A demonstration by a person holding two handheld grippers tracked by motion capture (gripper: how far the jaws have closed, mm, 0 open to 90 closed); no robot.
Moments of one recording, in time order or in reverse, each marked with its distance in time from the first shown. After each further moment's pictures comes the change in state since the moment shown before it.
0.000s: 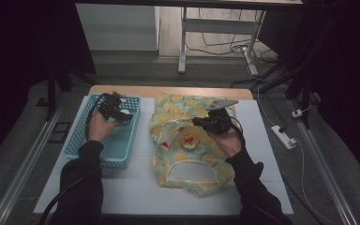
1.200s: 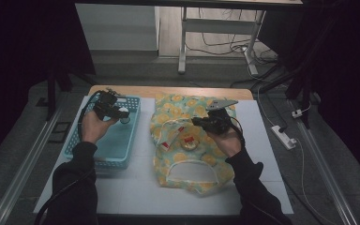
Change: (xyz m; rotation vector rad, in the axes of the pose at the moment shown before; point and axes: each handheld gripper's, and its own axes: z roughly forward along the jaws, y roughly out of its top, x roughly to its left) left arm -0.011 0.000 -0.044 -0.031 -0.063 0.025; right arm 0.001 0.001 0.000 -0.003 0.000 -0.004
